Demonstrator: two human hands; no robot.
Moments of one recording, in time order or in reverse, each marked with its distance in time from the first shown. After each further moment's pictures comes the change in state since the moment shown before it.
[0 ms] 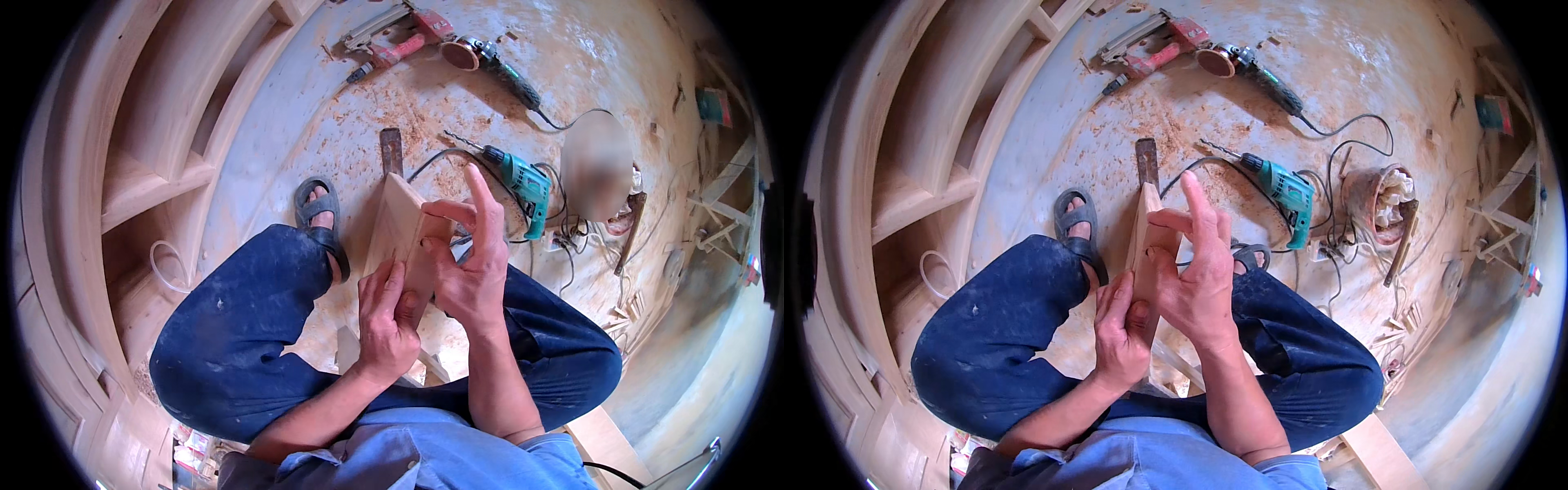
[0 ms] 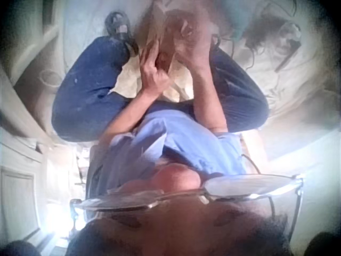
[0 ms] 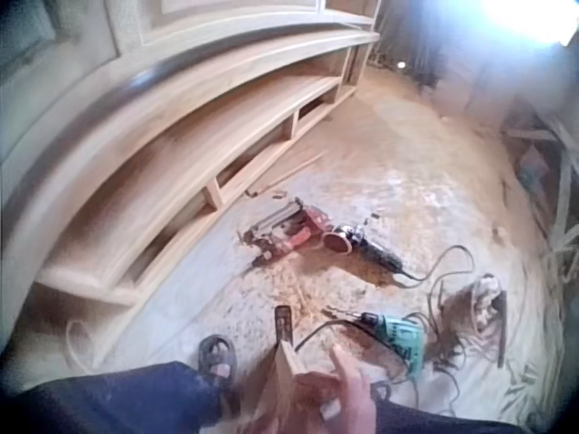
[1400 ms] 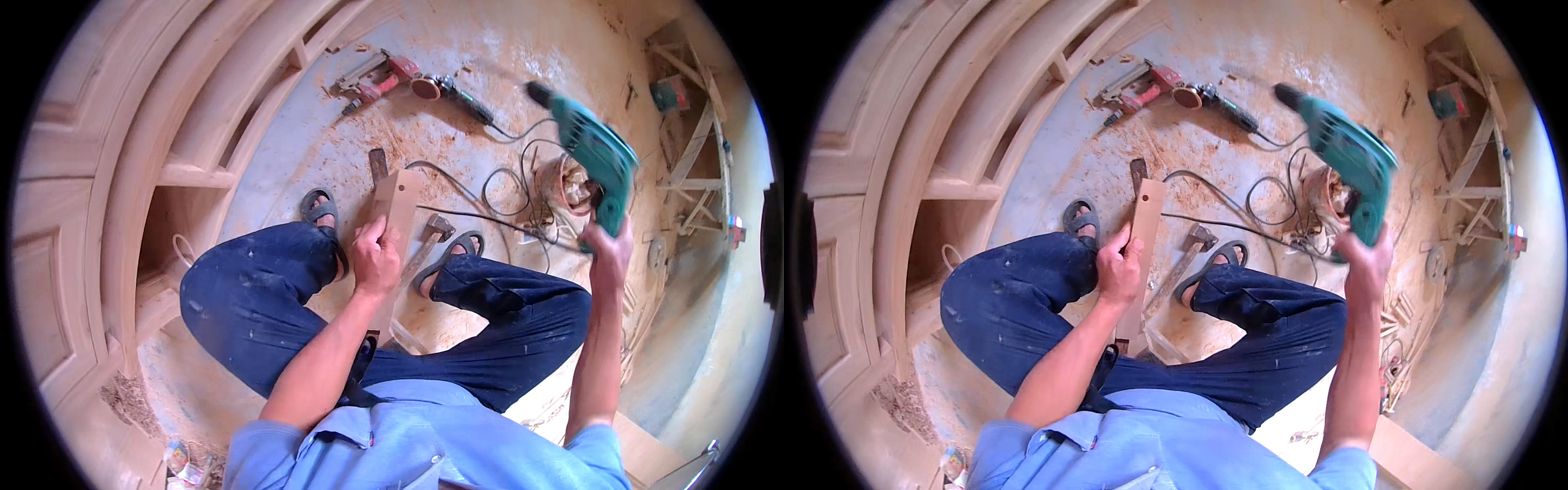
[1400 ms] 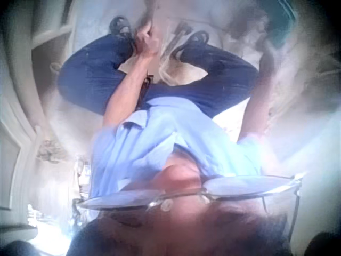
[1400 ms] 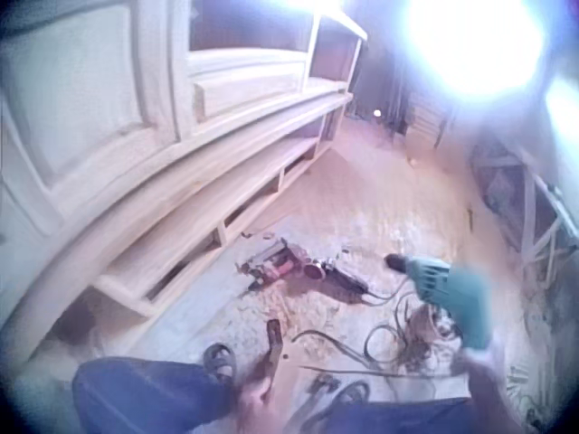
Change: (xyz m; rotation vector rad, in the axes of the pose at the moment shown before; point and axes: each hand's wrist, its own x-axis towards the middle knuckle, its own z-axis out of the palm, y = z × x) left_hand 0.007 -0.032 0.014 -0.097 0.158 0.032; right_hand -0.074 -0.027 -0.250 0.079 0.400 0.241
